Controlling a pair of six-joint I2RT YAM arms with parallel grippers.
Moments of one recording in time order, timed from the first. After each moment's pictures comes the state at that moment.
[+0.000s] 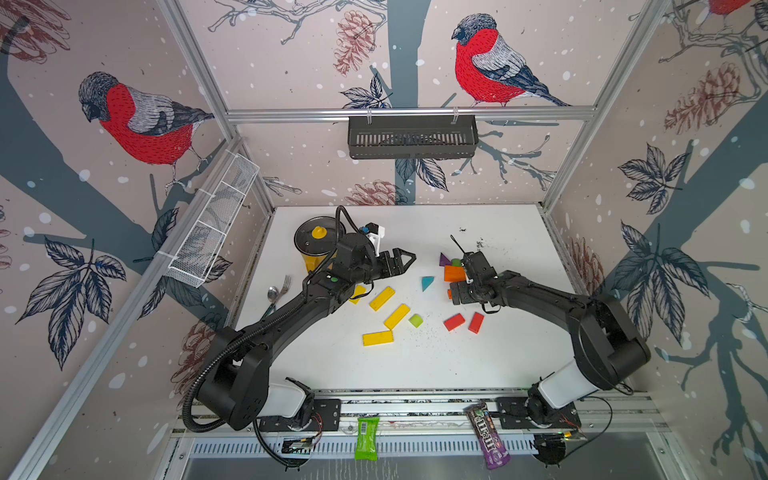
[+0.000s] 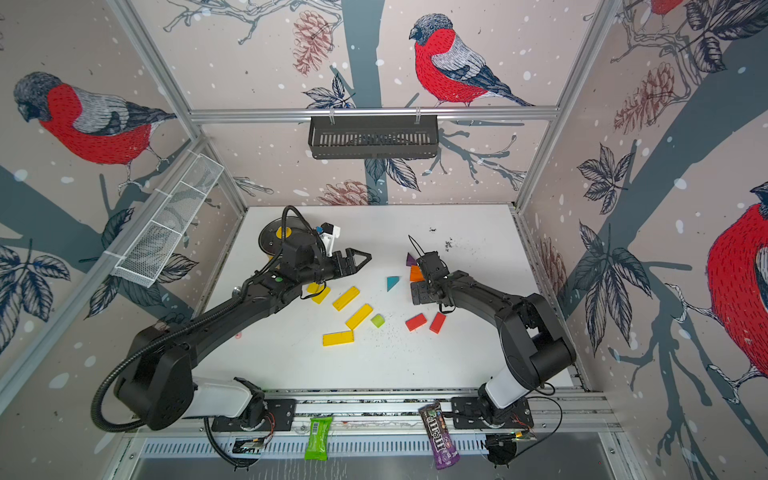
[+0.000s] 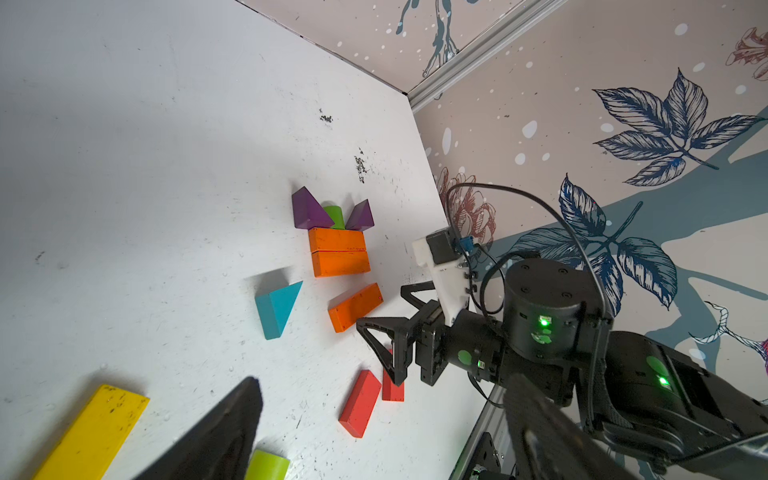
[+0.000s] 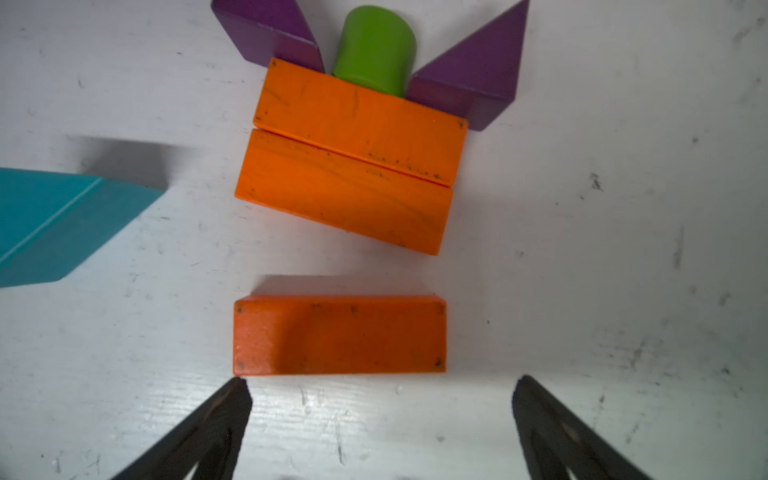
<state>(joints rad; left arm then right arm) -0.51 1.38 0.92 0.04 0.47 -0.74 0.49 1.60 0.89 -0.39 0.16 0.29</state>
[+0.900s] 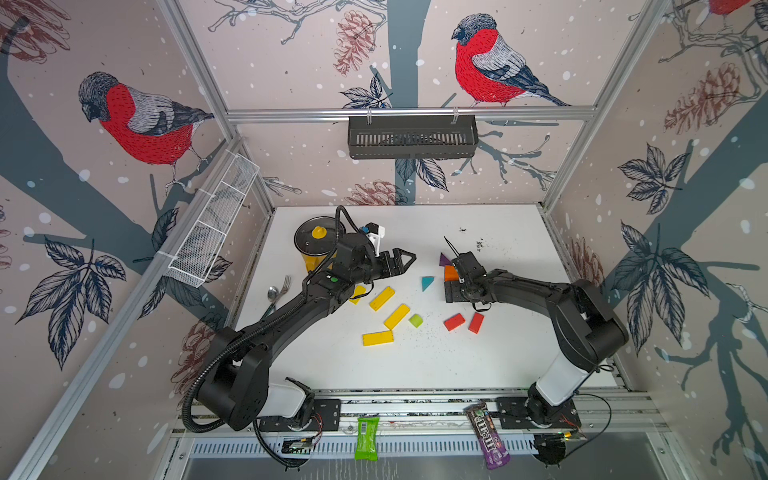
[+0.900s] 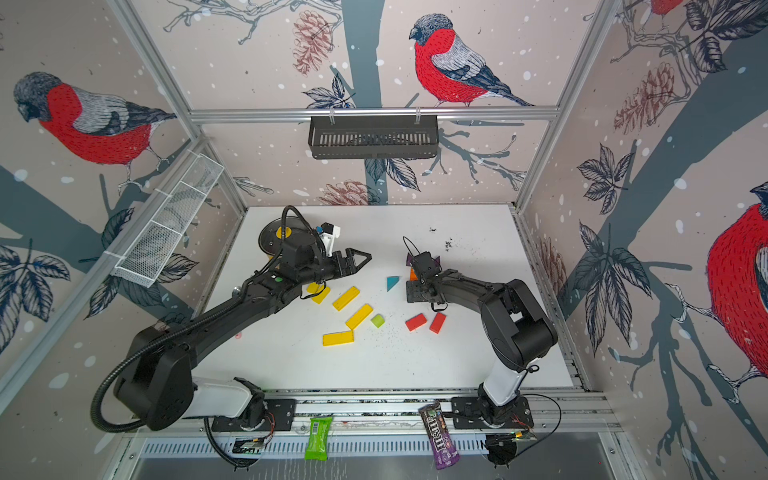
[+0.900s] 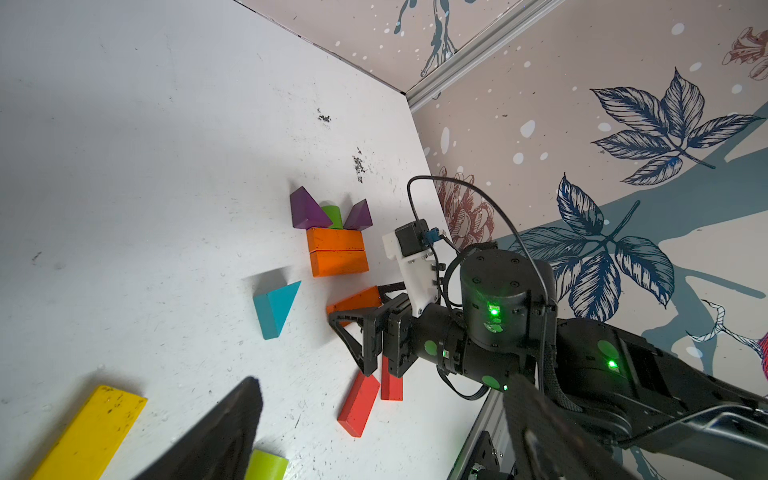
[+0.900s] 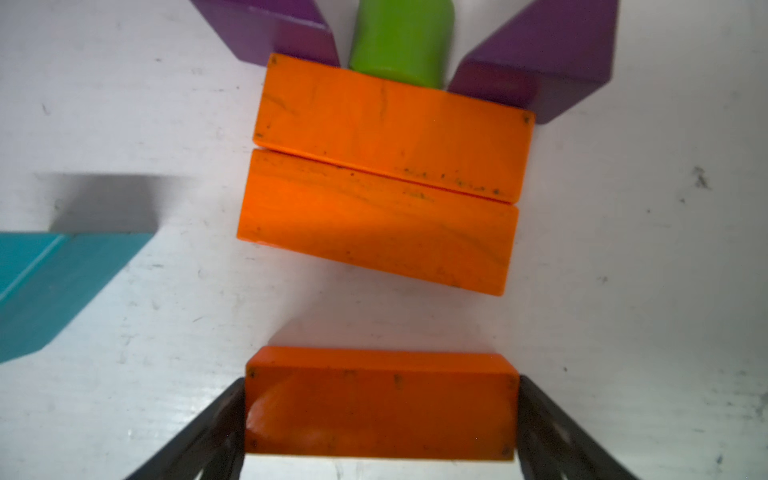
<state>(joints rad) -0.51 1.38 0.92 0.04 0.47 -0.74 0.52 1.71 0.93 -0.34 0.16 0.40</state>
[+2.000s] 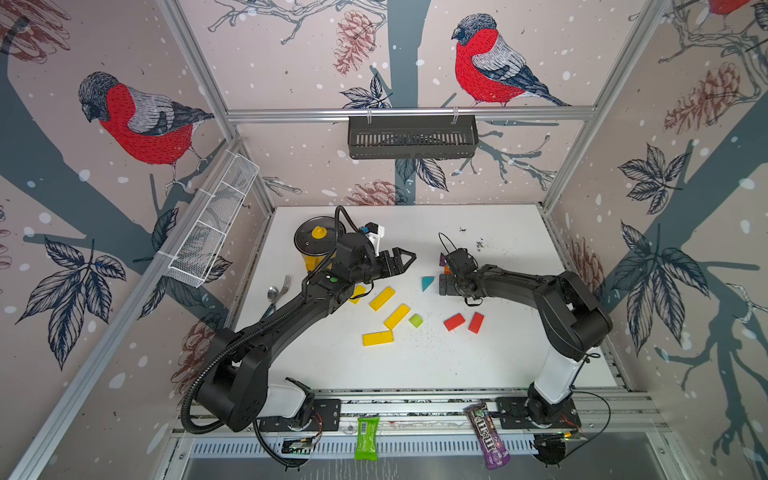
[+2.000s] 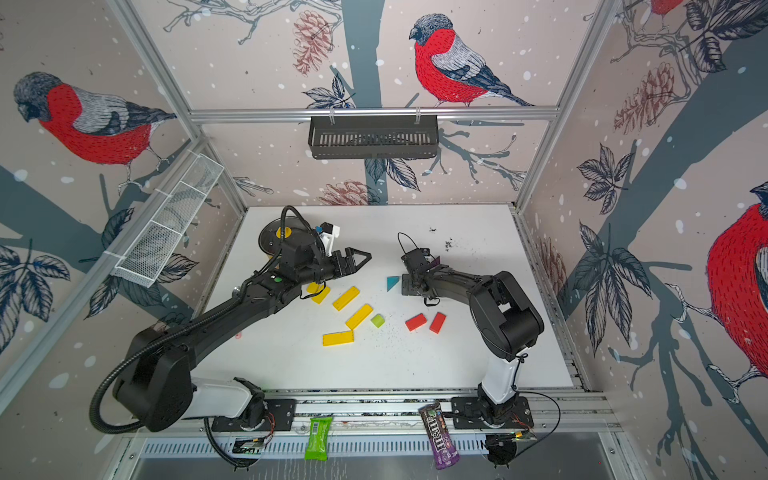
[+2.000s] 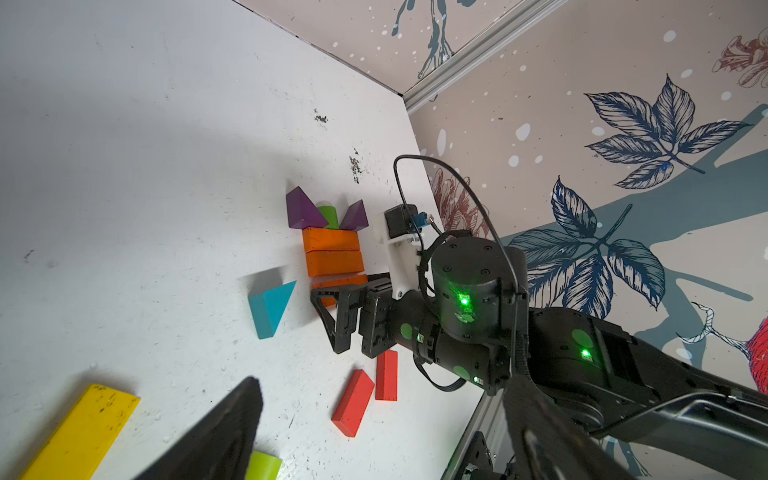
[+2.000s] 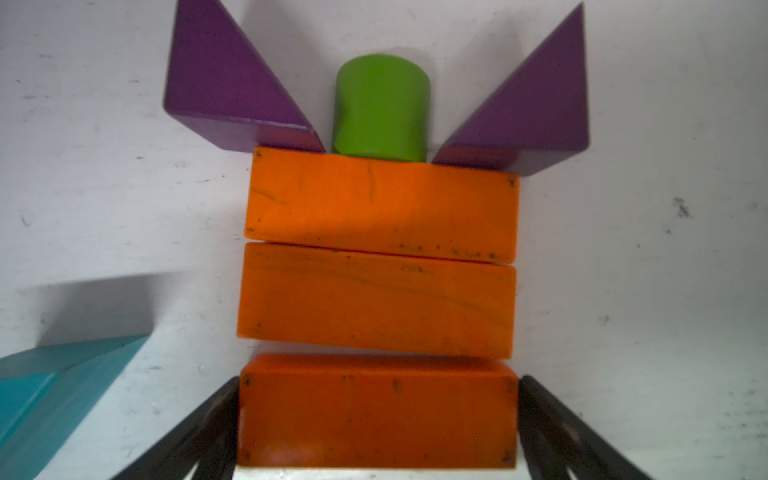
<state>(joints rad) -0.51 1.38 0.92 0.04 0.47 -0.76 0.55 1.80 1.01 -0.33 0.26 0.50</state>
